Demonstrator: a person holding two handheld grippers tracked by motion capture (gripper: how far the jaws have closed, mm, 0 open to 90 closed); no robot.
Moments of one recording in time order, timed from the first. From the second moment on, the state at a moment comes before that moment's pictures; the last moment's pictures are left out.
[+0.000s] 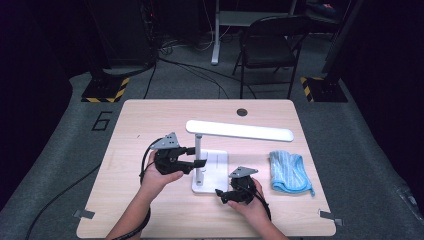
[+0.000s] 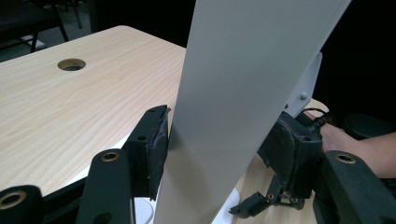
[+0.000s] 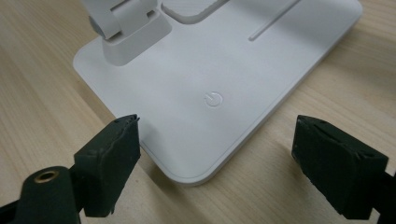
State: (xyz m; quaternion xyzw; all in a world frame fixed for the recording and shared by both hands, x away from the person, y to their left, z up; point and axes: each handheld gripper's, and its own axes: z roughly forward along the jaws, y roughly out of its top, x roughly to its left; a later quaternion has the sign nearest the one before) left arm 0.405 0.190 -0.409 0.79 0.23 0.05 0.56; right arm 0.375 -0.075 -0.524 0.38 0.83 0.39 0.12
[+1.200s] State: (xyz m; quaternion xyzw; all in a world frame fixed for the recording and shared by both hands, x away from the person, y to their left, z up) left arm 0.403 0.195 -0.407 0.80 0.21 0.04 0.56; right arm 0.363 -0.096 -0.505 0.37 0.83 0.41 0.12
